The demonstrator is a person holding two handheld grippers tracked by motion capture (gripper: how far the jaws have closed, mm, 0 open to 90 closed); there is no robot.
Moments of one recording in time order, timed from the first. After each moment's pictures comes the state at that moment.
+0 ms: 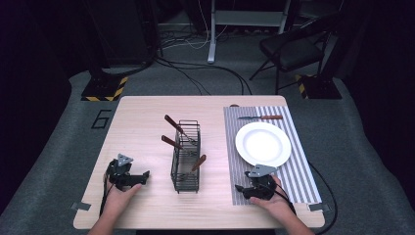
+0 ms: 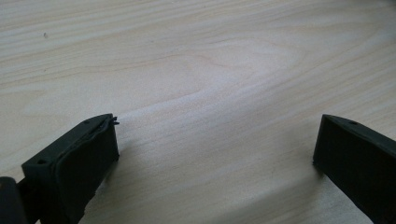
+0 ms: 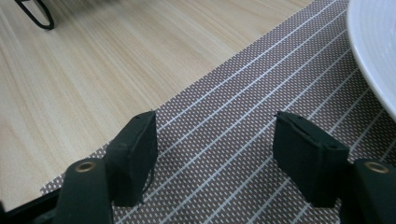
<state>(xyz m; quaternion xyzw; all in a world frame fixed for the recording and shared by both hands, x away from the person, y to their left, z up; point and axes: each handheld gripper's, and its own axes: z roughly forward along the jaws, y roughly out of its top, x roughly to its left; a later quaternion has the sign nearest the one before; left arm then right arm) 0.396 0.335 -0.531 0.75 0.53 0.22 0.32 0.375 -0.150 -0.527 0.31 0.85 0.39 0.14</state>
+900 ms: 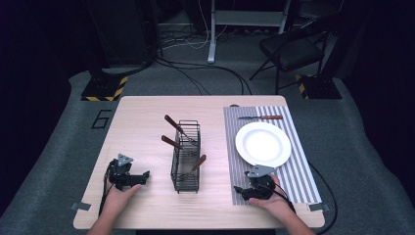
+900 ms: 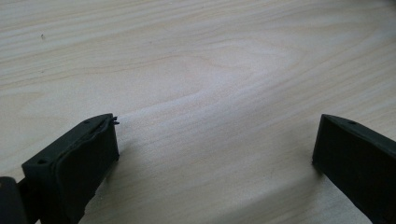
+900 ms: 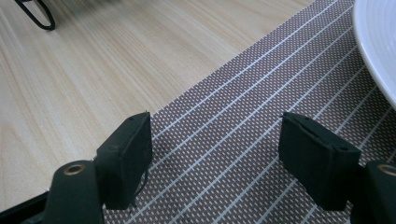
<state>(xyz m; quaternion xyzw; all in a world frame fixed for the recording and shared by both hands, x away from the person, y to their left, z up) 0.397 0.335 -0.531 0.75 0.53 0.22 0.32 0.374 -0.148 -0.527 0.31 0.85 0.39 0.14</state>
